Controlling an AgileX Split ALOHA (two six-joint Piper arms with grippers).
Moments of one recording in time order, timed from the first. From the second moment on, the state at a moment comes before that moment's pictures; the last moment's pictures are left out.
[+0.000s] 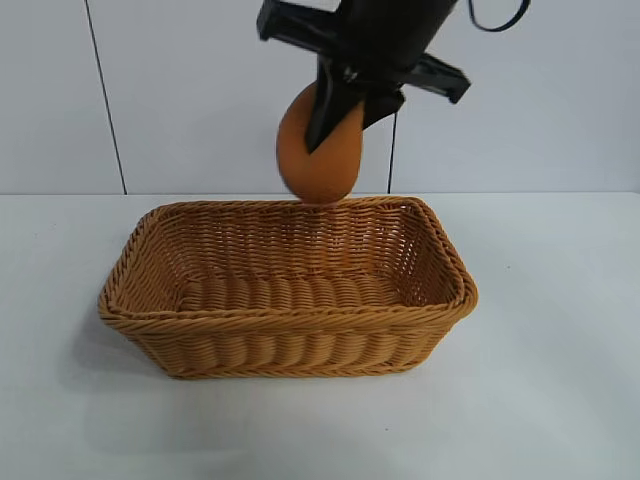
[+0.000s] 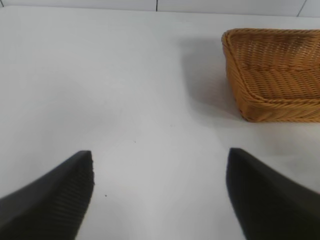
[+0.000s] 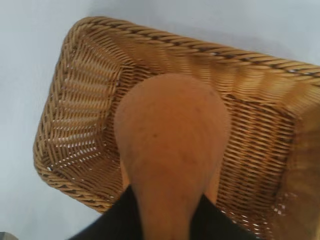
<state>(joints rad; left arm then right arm) 0.01 0.00 -0.50 -0.06 1.07 -0.01 0.59 1.94 -1.58 0.26 0.87 0.02</state>
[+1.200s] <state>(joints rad) 0.01 0.00 -0.50 -0.06 1.07 -0.01 0.60 2.16 -1.91 0.13 1.13 0.06</state>
